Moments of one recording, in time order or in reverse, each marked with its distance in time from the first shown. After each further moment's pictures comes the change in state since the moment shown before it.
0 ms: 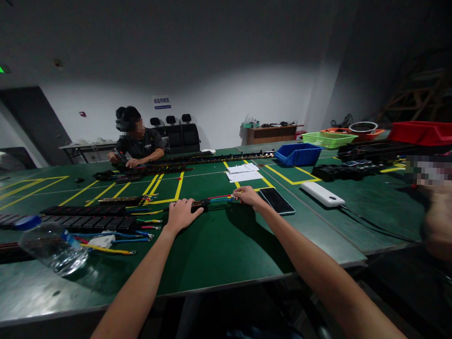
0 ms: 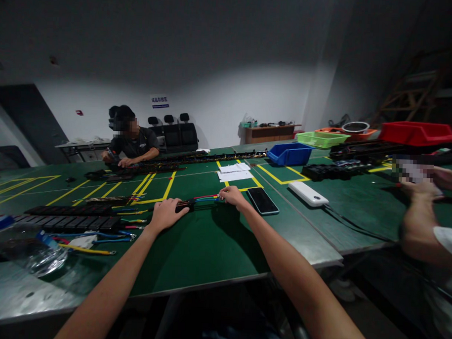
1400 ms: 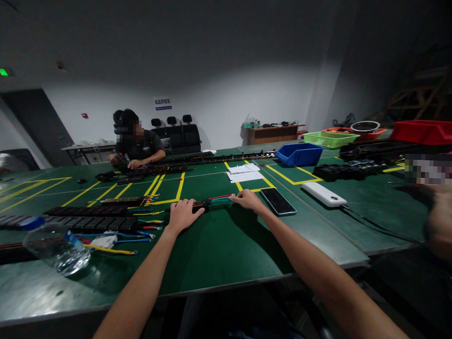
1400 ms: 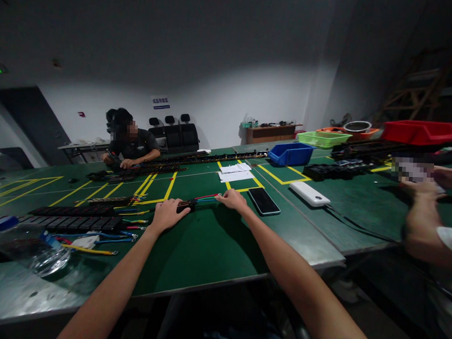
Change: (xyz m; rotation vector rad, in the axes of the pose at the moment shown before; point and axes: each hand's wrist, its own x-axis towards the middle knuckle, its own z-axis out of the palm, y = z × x) left_hand 0.000 -0.001 0.004 0.028 0.027 -0.002; right_hand -0.005 0.003 0.004 -0.553 0.051 -0.057
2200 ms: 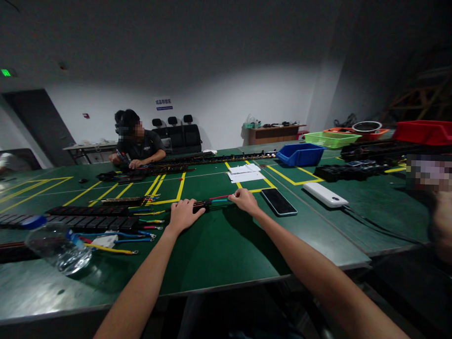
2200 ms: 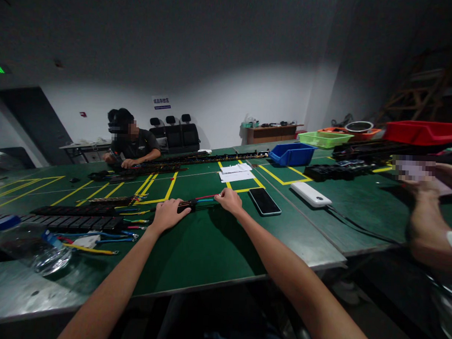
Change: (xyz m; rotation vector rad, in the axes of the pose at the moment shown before) left_hand 0.000 0.001 -0.002 -0.009 -0.019 -0.004; right_hand -0.009 -0.018 0.013 0.053 0.160 0.020
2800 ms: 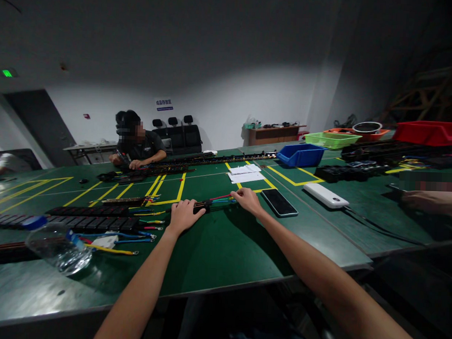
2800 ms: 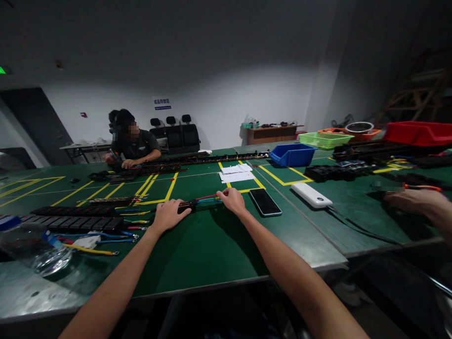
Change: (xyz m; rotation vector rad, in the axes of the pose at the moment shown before) left_hand 0.000 0.000 -0.001 -0.009 -0.014 -0.005; right_hand 0.002 0.007 -0.007 0.068 0.012 -0.068
